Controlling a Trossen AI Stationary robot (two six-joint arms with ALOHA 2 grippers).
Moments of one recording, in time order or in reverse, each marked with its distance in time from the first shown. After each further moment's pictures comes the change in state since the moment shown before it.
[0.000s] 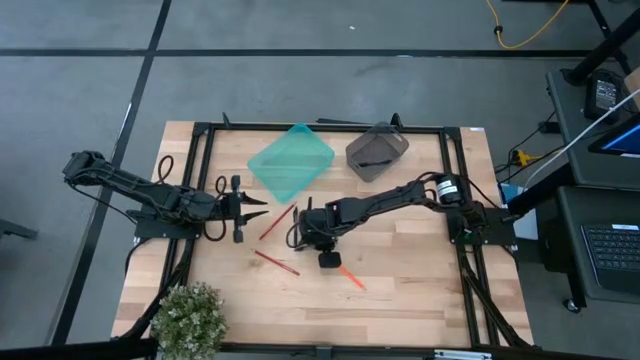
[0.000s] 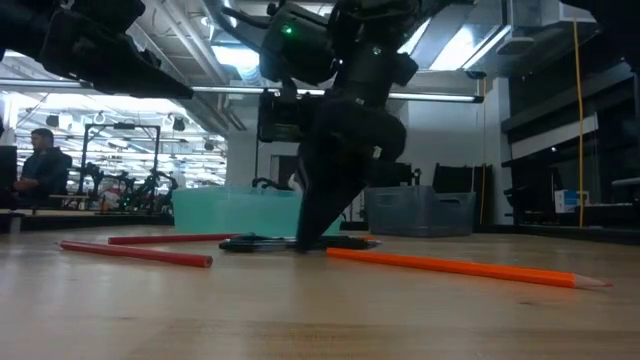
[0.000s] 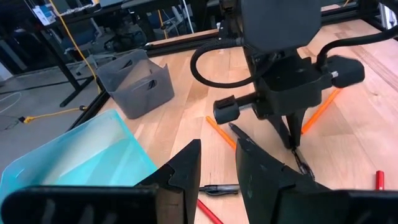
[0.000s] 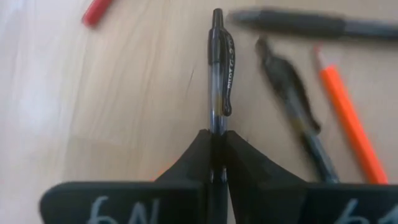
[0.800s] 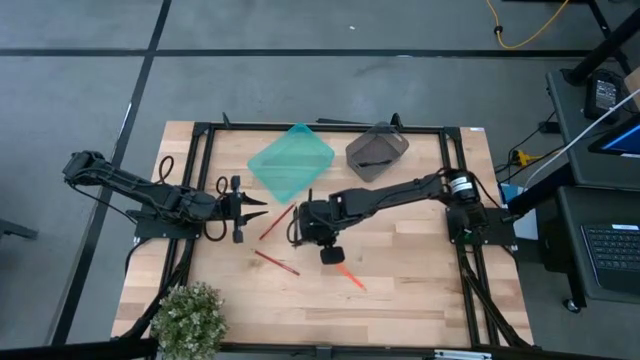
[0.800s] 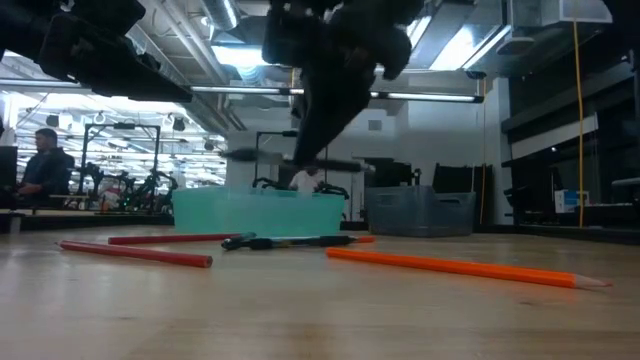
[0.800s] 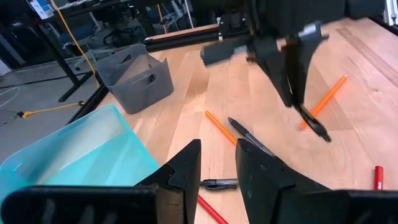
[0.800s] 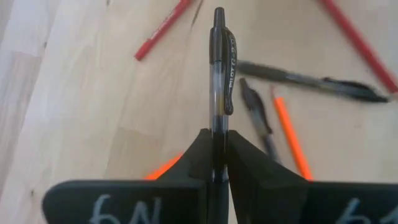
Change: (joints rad) left arm 0.000 0.000 0.000 -0.020 0.000 -0.017; right arm -0.001 -0.122 0.098 -0.130 0.041 -0.070
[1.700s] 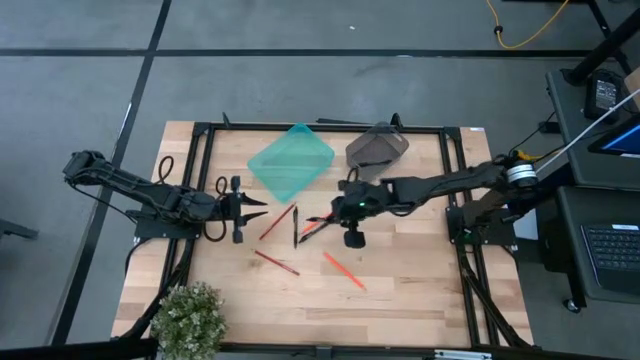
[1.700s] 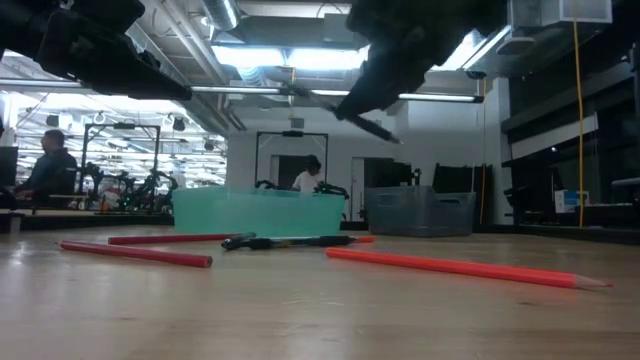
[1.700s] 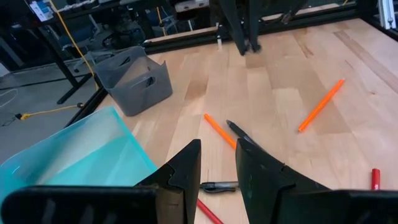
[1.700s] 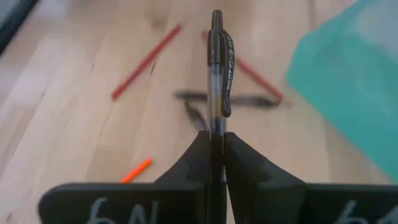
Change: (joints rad) left arm -0.006 0.000 0.000 0.010 0.000 0.000; right arm -0.053 -0.469 -0.599 0.539 0.079 0.060
